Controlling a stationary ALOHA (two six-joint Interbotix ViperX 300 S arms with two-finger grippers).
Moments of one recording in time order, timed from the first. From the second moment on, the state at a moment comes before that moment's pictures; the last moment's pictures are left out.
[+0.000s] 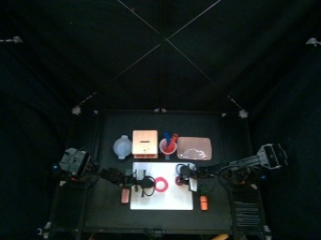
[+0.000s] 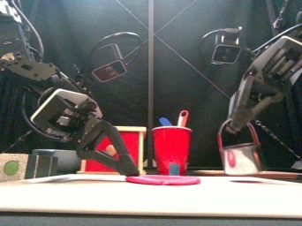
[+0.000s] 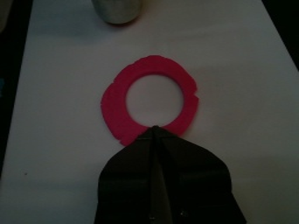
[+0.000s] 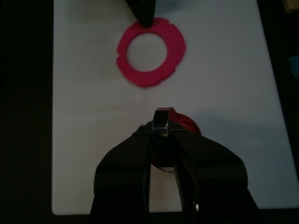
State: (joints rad) left arm -0.26 0.25 0.82 -0.48 -0.46 0.42; right arm 0.12 -0.20 0.98 0.33 -0.01 -0.08
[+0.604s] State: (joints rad) left arm -0.24 0.21 0.82 -0.48 -0.46 0.42; right arm 0.11 -0.24 0.97 0.33 -0.01 -0.07
